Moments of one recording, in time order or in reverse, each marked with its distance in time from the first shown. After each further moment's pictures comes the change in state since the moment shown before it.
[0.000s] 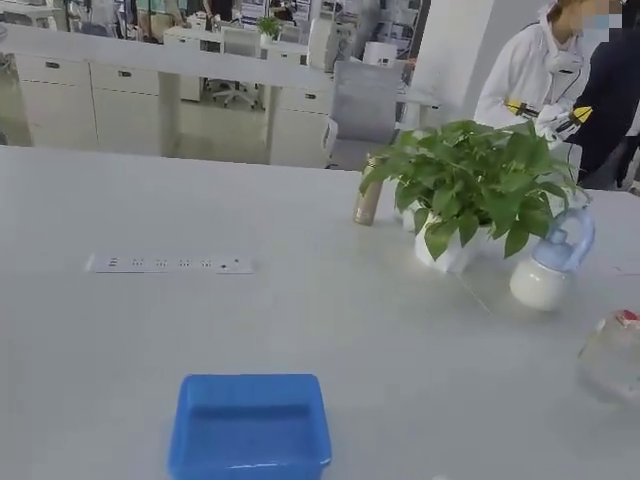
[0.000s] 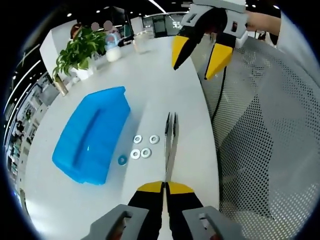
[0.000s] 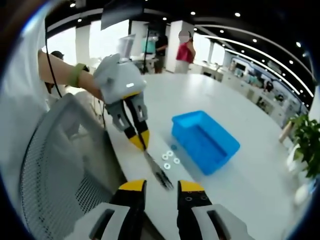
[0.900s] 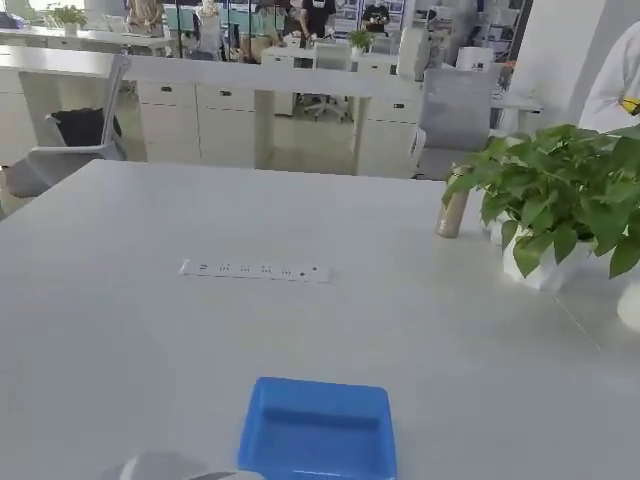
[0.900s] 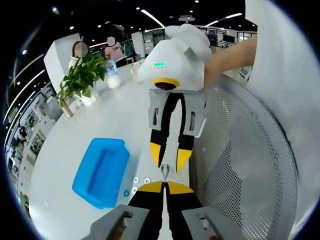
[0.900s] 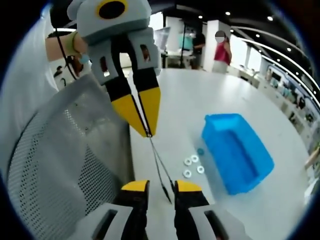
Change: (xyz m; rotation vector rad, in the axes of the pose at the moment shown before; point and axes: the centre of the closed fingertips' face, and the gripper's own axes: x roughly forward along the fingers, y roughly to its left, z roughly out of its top) left arm -0.059 -0.021 0.084 -0.008 -0.141 0.021; right arm 0.050 0.022 -0.006 -0.207 0.046 0.289
